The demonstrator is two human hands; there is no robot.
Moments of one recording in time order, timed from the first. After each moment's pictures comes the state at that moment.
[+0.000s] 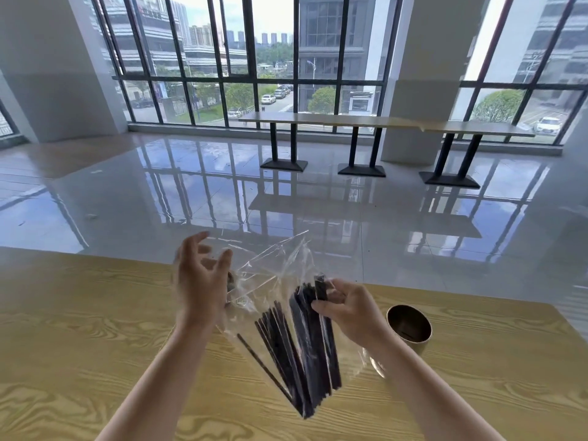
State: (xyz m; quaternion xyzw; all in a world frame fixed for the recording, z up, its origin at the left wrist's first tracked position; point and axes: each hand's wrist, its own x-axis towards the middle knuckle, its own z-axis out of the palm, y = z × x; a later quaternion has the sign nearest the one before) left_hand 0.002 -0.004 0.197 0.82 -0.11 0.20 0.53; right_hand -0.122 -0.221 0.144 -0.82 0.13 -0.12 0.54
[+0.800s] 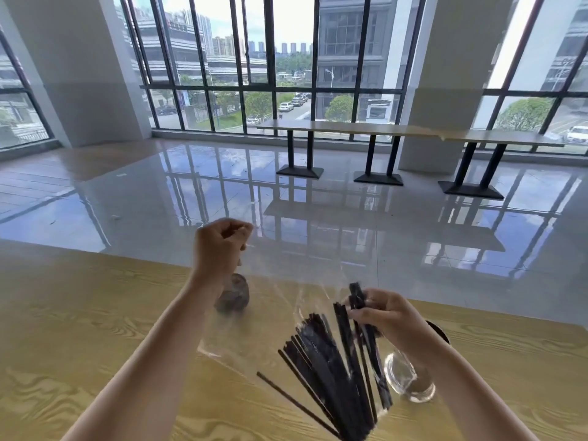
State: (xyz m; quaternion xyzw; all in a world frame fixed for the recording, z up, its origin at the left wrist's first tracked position) left_hand 0.047 -0.007 0.230 0.76 -0.17 0.09 0.62; right_hand -0.142 -0.251 0.166 -0.76 0.09 -0.04 0.64
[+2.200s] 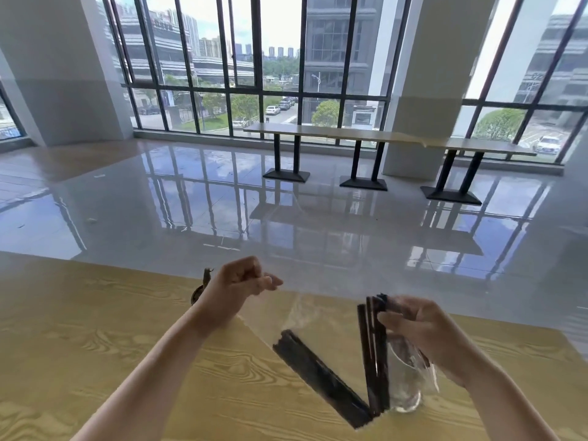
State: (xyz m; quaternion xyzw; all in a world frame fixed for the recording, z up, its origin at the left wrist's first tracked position) left_hand 0.044 -0.022 0.185 0.71 -0.36 -0.14 0.59; right_hand -0.174 -0.292 0.186 -0.76 0.13 -0.07 0.64
